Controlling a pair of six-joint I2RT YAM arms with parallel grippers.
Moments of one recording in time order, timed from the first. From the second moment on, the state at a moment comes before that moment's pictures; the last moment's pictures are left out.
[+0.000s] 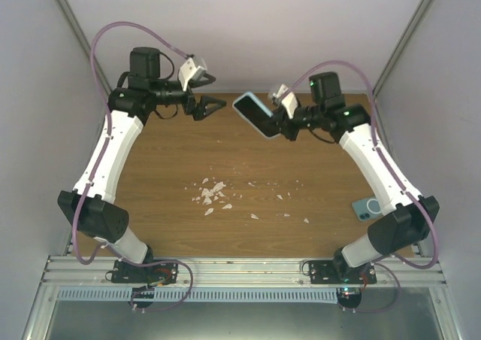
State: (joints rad) left arm -0.22 1.61 1.81 -0.75 0.93 0.46; right arm 0.39 1.51 1.55 -0.79 -0.68 -0.50
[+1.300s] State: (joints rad) left arm -0.46 1.49 1.36 0.30 0.98 -0.73; right arm 0.22 1.51 1.37 0.55 -1.14 0.97
